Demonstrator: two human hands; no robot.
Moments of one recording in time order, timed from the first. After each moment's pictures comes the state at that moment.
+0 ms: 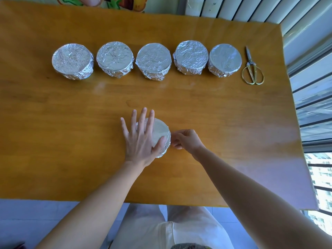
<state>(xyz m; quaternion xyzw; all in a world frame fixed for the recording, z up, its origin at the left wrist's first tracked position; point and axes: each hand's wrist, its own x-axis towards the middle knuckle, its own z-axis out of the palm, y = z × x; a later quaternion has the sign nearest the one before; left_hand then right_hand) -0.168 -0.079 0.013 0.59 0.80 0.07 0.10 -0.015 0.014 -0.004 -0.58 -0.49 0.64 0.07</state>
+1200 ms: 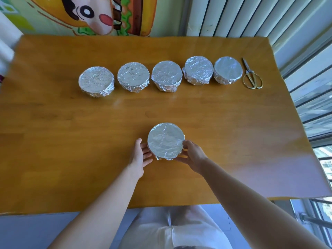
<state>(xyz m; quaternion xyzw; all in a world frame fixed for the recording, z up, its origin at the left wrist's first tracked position) -0.240 -0.117 0.029 -0.05 0.69 0.43 0.58 -0.069 -0.051 0.019 -0.59 -0.27 0.74 0.17</state>
